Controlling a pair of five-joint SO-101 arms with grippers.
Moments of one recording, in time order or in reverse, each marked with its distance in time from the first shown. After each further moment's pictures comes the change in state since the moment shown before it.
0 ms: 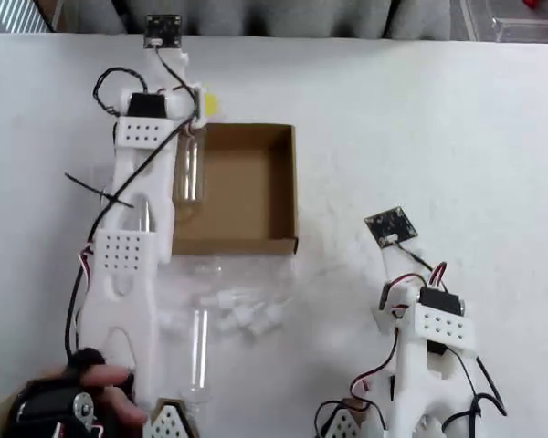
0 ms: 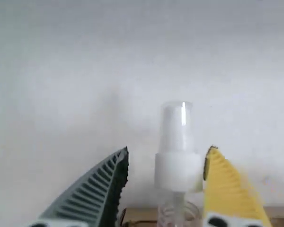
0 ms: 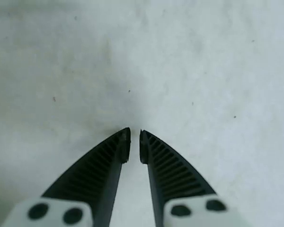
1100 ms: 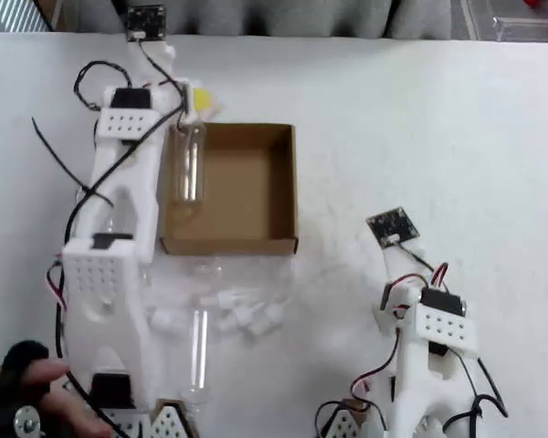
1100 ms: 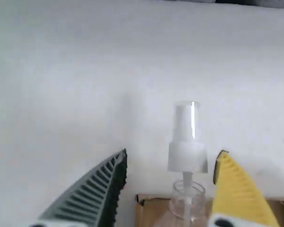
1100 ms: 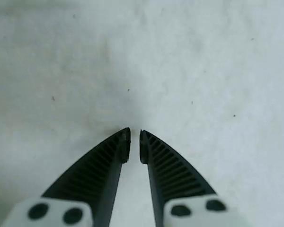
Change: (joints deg) left arm -1.2 -24.8 37.0 -12.6 0.0; right arm 0.1 0.0 0.0 0.0 0.0
